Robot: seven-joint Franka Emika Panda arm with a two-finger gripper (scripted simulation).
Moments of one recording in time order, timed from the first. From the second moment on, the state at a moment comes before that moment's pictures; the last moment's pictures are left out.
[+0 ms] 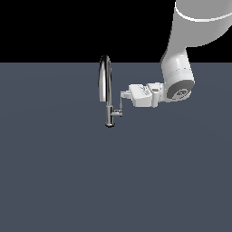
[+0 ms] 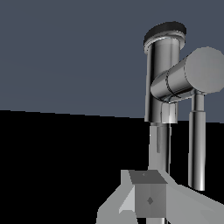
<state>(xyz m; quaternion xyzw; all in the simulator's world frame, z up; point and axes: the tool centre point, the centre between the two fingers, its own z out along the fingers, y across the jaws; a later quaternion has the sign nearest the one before) 0.115 -0.029 0.151 -0.53 0.49 0.47 0.50</state>
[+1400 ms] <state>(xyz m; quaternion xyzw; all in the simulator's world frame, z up) 0.091 -0.023 0.133 -0.49 0.51 0.49 0.51</state>
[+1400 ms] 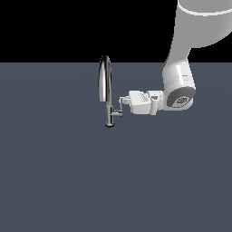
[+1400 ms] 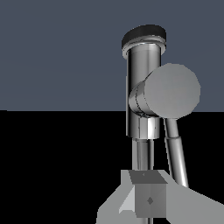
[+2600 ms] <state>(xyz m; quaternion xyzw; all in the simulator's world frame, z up) 0.038 -0.013 0.127 -0.50 0.50 0.49 0.52</state>
